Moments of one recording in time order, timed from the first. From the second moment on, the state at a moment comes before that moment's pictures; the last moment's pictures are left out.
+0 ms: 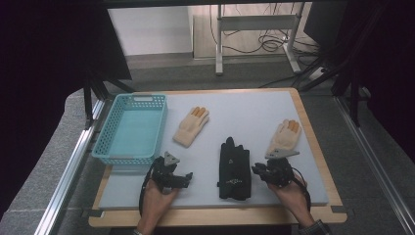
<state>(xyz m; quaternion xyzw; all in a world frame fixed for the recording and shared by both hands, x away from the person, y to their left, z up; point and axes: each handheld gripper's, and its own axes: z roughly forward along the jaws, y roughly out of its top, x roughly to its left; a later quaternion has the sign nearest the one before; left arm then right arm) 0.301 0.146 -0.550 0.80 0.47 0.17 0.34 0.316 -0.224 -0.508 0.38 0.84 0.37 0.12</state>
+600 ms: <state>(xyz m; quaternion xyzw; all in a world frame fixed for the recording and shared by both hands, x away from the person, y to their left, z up) 0.296 0.155 -0.549 0.80 0.46 0.16 0.34 0.298 -0.188 -0.530 0.32 0.86 0.39 0.08</state>
